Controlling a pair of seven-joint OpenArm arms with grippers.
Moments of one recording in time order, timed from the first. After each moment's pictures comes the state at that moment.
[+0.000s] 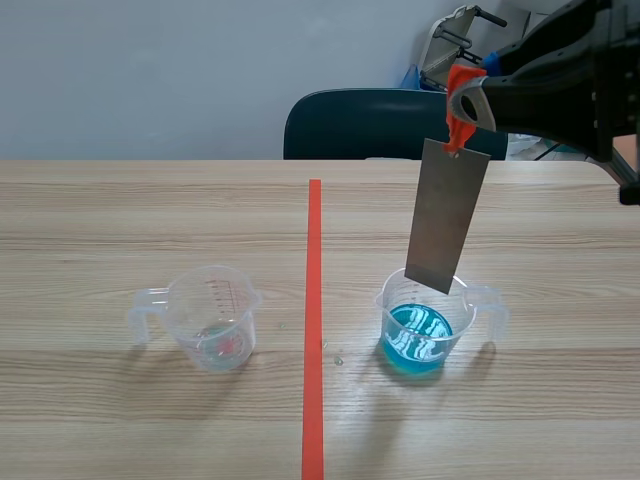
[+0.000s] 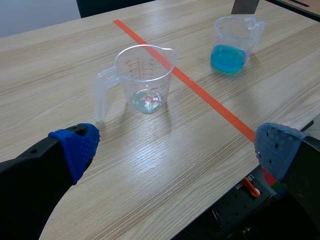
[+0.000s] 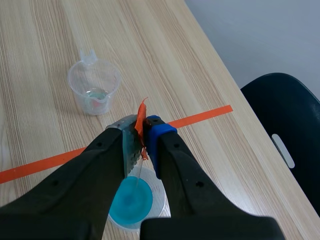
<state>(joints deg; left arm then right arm) 72.3 -32.4 -18.6 102.5 -6.3 -29.8 -48.2 -1.9 53.8 -0.7 118.2 49.2 45.4 -26.3</state>
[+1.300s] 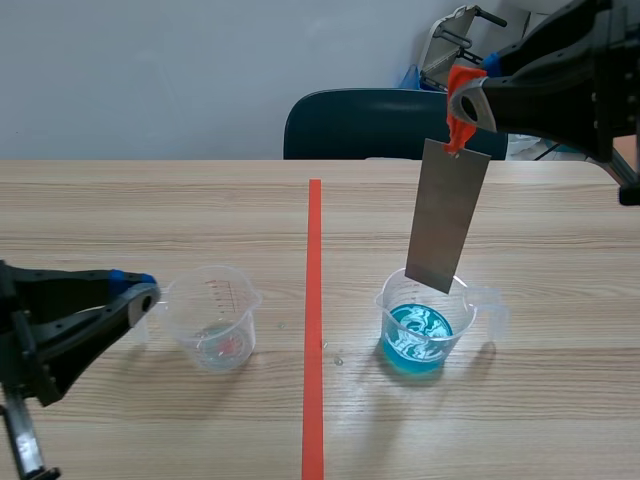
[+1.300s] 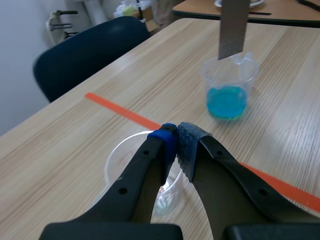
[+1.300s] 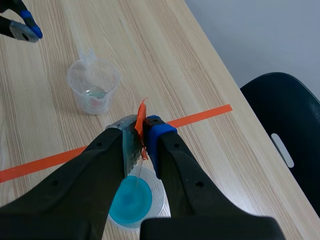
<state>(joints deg) 32.9 -34.5 -1.4 102.5 0.1 -36.9 -30.7 -1.9 53.8 -0.7 118.2 49.0 45.4 -26.3</state>
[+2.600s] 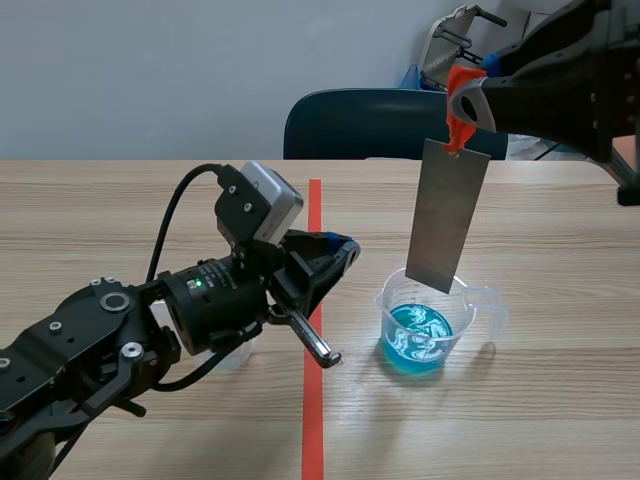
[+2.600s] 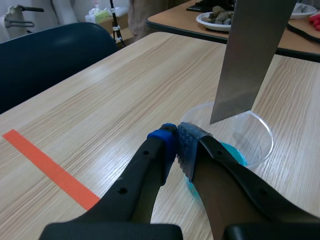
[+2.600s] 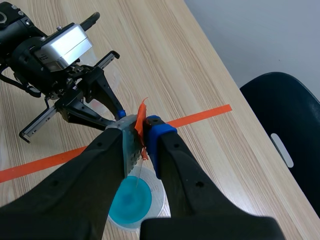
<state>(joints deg) 0.4 -14.2 27.1 79.5 -0.4 -27.4 -17.4 -1.9 53.6 -0.7 118.2 48.8 45.3 -26.3</state>
